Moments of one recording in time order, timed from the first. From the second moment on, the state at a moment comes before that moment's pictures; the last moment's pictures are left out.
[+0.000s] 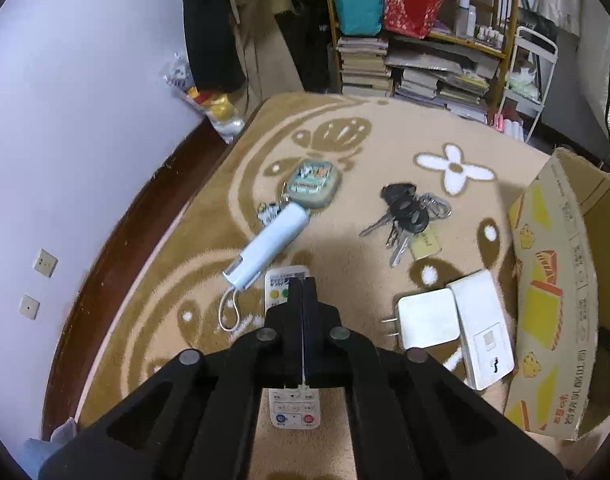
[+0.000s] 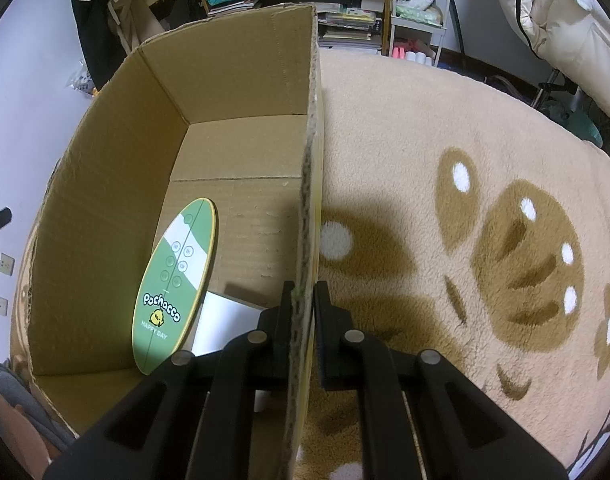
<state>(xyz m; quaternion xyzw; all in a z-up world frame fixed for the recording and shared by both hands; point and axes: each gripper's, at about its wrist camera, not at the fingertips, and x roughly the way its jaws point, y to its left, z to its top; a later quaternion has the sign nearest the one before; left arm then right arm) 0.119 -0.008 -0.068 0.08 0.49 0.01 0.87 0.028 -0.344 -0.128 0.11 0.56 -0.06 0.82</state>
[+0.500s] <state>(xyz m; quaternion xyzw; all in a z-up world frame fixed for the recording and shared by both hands) 0.135 0.018 -0.124 0.06 0.57 0.03 0.82 0.028 -0.344 -0.129 0.11 0.56 -0.06 0.82</state>
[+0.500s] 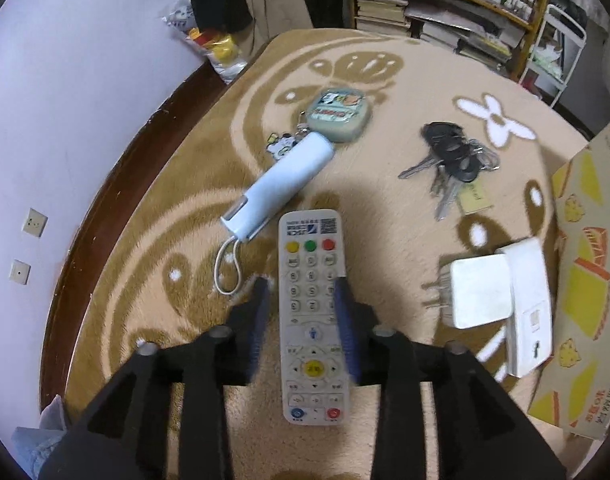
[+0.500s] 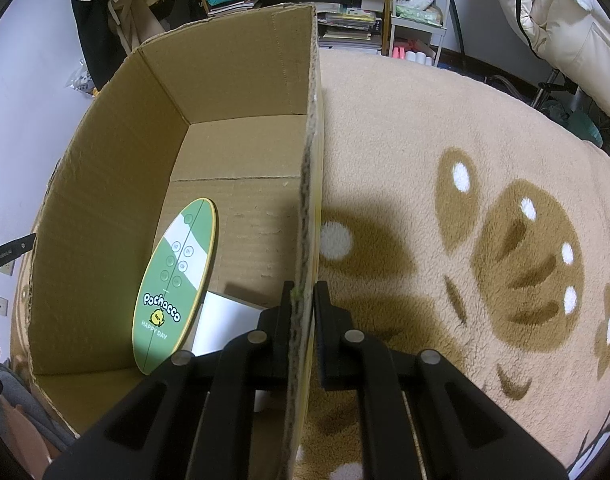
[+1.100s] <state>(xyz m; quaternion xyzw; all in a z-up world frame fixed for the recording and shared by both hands) 0.143 0.030 -0.160 0.00 0.62 0.01 0.79 0.028 -0.344 -0.129 0.11 0.56 -0.06 0.82</state>
